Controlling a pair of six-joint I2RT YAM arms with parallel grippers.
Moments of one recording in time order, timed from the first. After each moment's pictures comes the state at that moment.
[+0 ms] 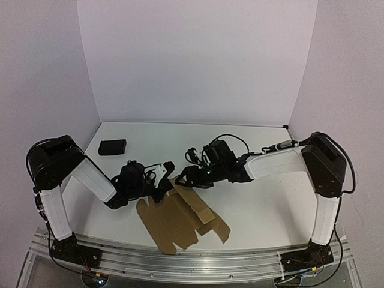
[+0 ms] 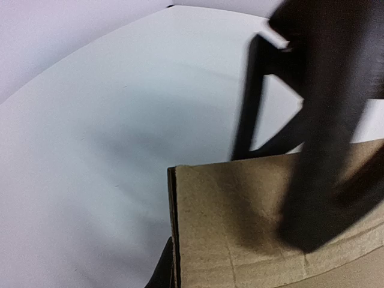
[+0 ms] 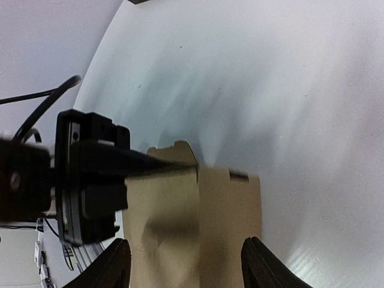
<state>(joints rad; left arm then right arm) -0.78 1.86 0.59 0.87 0.22 0.16 0.86 1.96 1.22 0.06 -0.36 0.66</state>
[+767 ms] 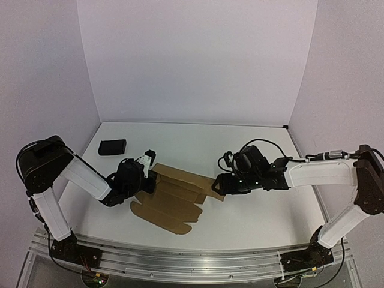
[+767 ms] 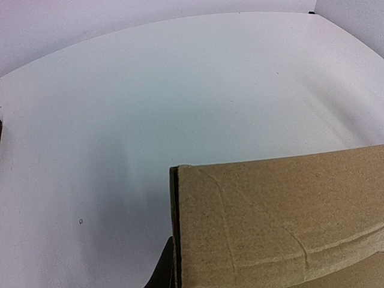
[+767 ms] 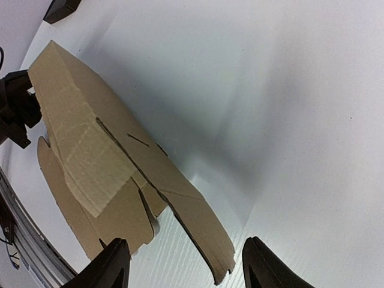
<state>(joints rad) -0.76 1.76 0.58 0.71 -0.25 -0.13 0.84 1.54 0.88 -0.19 -0.03 0.61</state>
